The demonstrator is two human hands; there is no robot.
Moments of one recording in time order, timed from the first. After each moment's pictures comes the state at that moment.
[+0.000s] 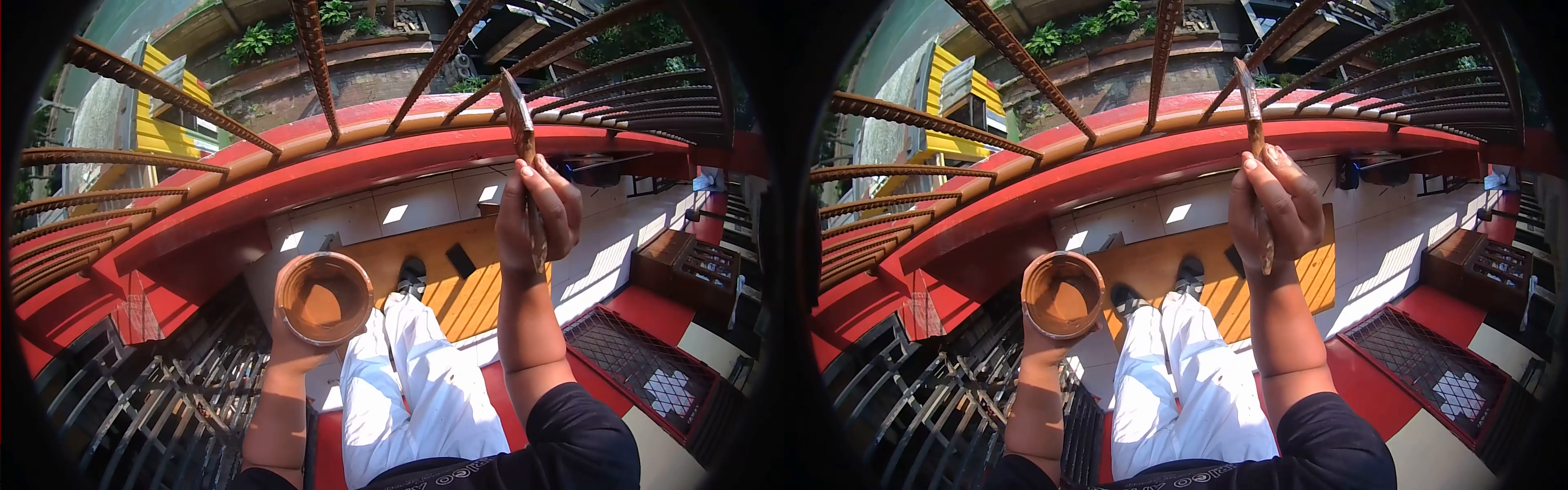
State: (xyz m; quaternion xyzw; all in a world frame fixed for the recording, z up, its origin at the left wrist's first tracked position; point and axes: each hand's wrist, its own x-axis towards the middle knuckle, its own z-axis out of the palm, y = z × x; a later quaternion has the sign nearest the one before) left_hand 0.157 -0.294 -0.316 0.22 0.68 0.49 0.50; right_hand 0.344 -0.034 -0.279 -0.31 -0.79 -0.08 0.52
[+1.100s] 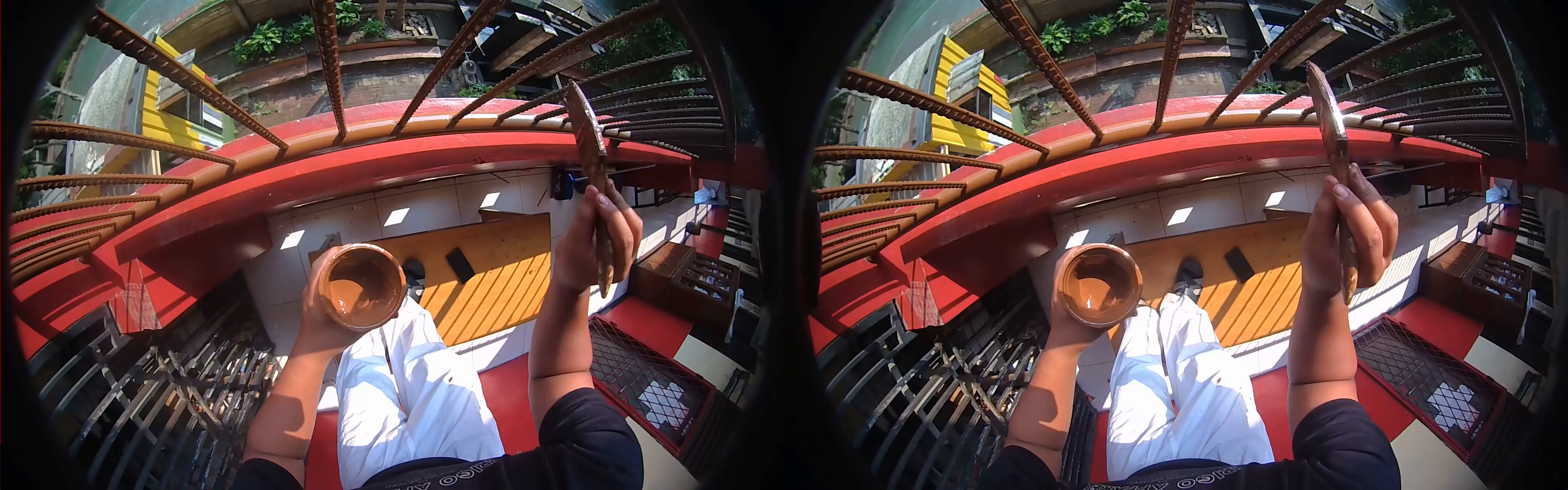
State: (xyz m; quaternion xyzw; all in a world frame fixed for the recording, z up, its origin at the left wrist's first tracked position) left_hand 0.186 -0.262 -0.320 0.45 0.68 0.51 0.29; right_hand 0.397 -0.024 -0.237 -0.29 -0.79 -0.10 0.53
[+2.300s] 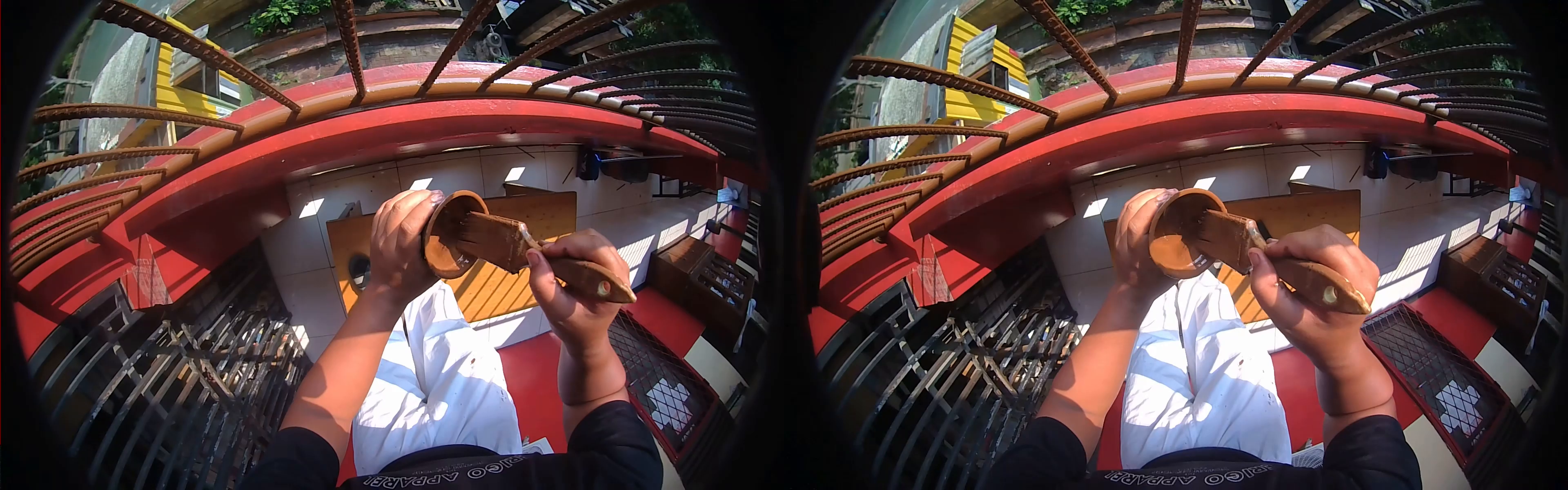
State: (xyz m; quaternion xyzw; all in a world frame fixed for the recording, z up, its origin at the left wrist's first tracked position) left_hand 0.235 -0.195 -0.372 0.54 0.63 0.55 0.06; right_hand 0.390 -0.097 -0.218 -0.37 -0.83 0.31 0.29
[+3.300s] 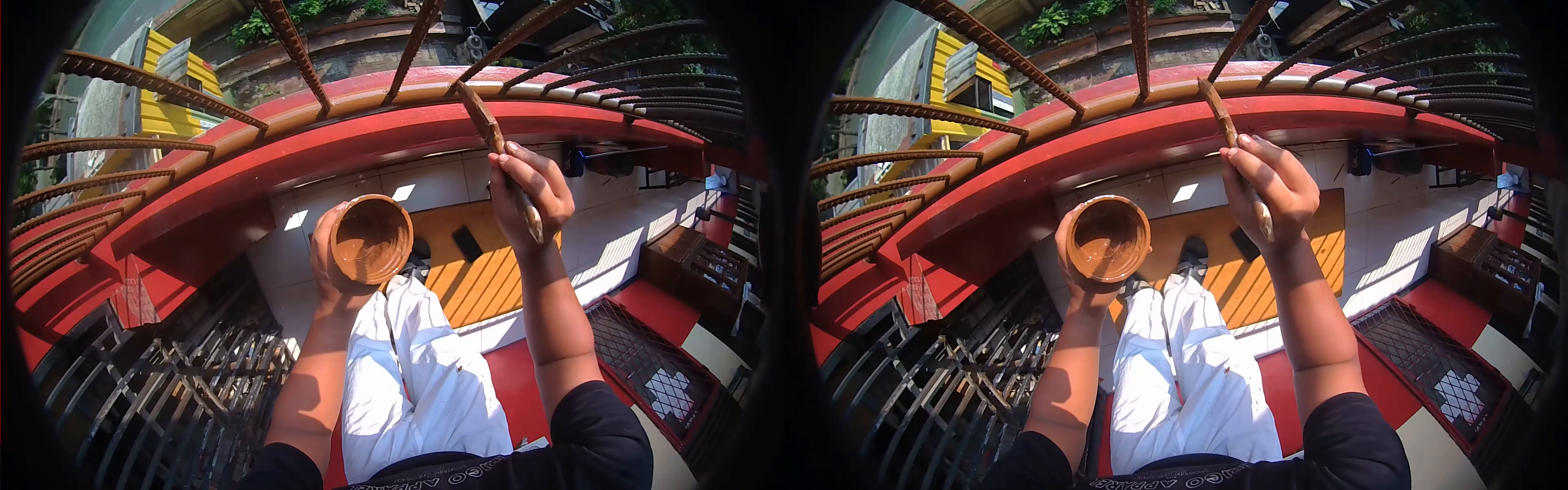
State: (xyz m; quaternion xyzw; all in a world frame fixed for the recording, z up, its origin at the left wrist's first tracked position) left_hand 0.219 -0.234 -0.404 0.43 0.69 0.55 0.18; right_hand 0.377 -0.023 -0.316 -0.25 -0.85 0.07 0.45
